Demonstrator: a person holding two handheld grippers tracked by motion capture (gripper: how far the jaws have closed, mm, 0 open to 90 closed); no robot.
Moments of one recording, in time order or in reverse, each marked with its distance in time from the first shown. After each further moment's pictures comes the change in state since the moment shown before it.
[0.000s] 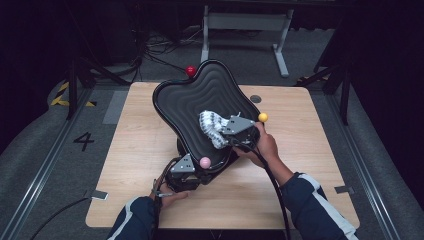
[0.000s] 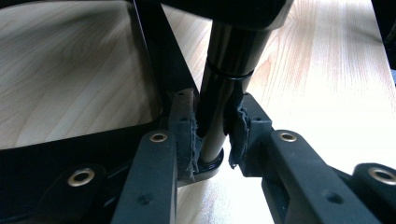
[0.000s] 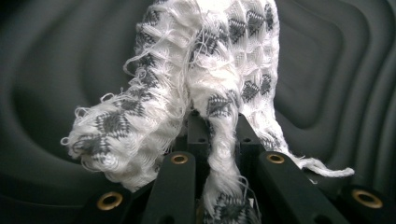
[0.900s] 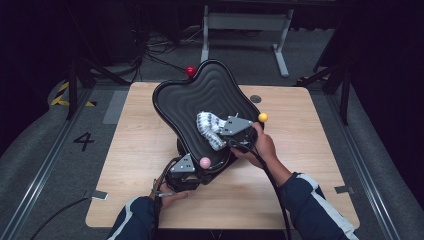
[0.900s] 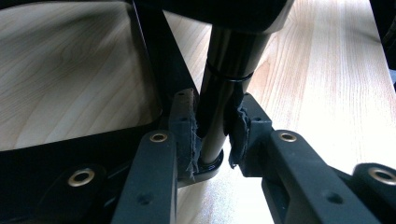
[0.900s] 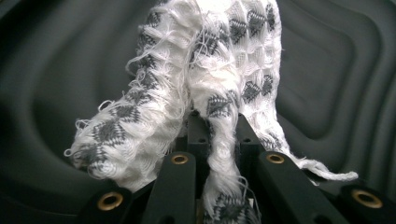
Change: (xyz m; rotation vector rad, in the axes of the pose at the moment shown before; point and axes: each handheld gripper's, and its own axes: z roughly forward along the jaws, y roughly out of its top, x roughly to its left) left arm 0.000 0.000 0.000 -0.003 -0.003 0.002; right arm 0.008 0.007 0.000 -0.016 0.034 -0.008
